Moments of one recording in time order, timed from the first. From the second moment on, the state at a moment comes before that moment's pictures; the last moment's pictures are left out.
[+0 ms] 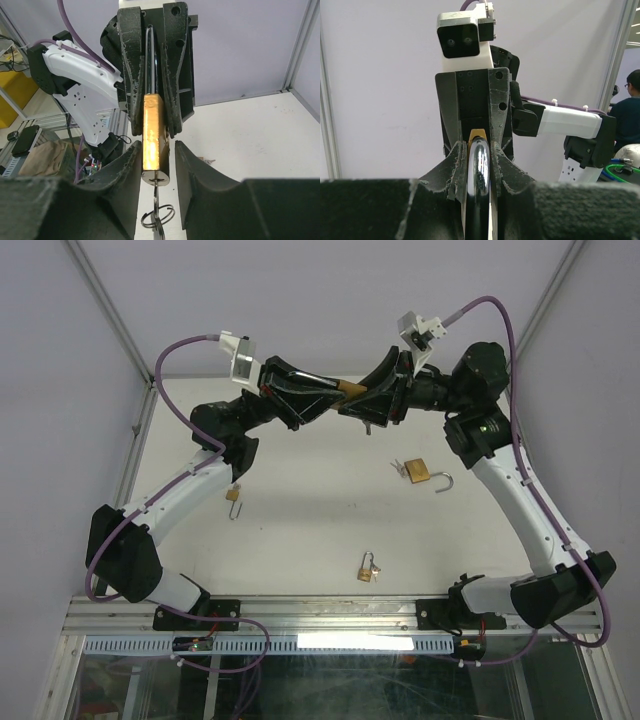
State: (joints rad) left arm -0.58 1.47 1.21 1.20 0.76 -0.82; right arm 0.42 1.31 1.48 0.07 -1.08 0.35
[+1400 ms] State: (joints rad) left arm -0.44 1.41 1.17 1.09 0.85 -0.70; right arm 0.30 1.29 1.35 0.24 -1.11 0.58
